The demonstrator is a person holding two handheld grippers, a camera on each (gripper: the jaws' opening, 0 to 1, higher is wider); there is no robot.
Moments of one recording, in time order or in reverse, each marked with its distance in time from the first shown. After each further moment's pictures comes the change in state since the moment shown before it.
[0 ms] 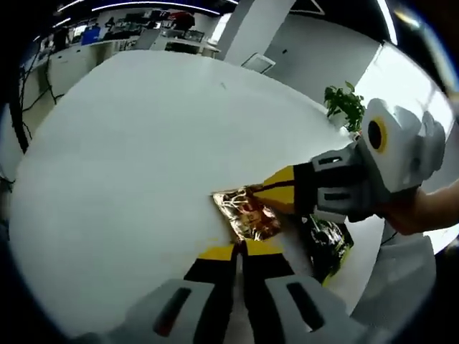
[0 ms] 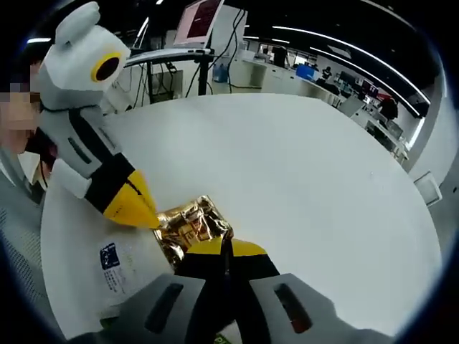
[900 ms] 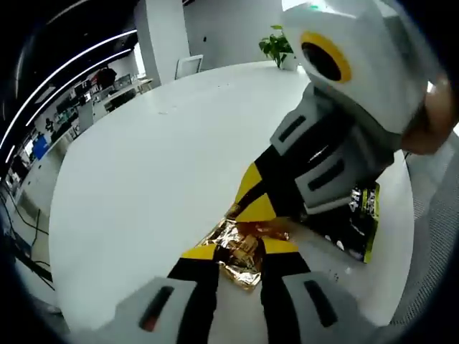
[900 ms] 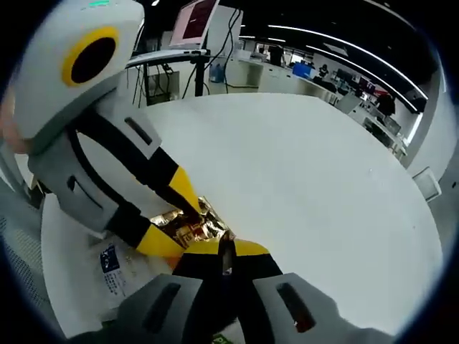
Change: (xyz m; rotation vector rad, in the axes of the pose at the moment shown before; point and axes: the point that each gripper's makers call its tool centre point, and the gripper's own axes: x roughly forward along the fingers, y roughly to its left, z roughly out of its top) left arm 0.035 -0.017 0.025 0.569 -0.001 -0.001; right arm -0.002 -0.007 0.004 0.005 -0.004 -0.028
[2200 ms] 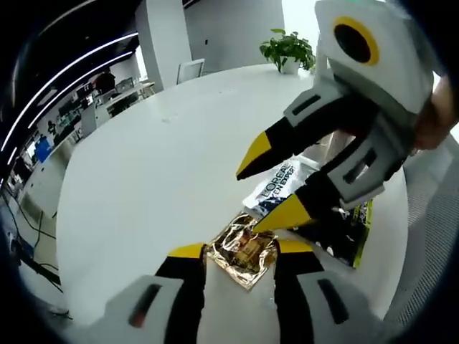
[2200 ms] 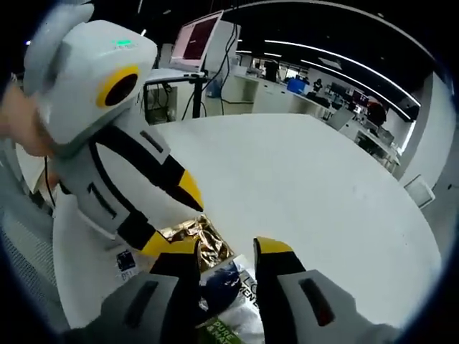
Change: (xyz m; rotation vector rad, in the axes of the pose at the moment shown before) left arm -0.018 -0.004 0.016 0.008 -0.011 0.022; right arm -0.041 0.004 0.017 -0.003 -0.109 0.001
